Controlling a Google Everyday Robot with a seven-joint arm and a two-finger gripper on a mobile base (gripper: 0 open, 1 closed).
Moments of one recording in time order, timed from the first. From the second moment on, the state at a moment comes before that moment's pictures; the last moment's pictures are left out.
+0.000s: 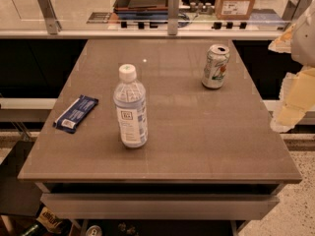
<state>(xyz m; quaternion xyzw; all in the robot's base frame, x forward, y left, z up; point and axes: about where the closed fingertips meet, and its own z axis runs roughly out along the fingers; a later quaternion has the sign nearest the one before) 0.438 -0.215 0.982 -0.60 0.78 -0.04 0.17</state>
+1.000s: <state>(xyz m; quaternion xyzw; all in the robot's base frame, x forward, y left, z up) 0.453 -0.237 0.974 -0.57 0.80 -0.03 0.20</state>
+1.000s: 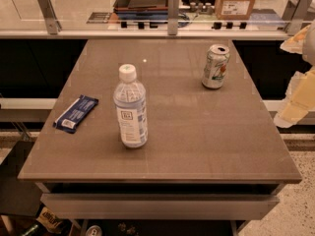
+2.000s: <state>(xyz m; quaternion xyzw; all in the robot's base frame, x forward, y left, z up) 0.486 -0.282 0.937 -0.49 0.81 0.03 0.31</state>
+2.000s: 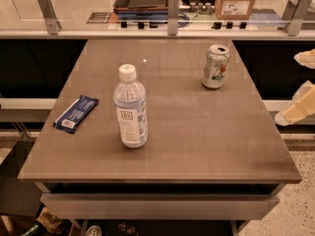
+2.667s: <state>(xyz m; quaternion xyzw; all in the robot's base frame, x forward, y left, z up) 0.508 -0.298 0.916 -0.43 0.81 0.09 0.39</state>
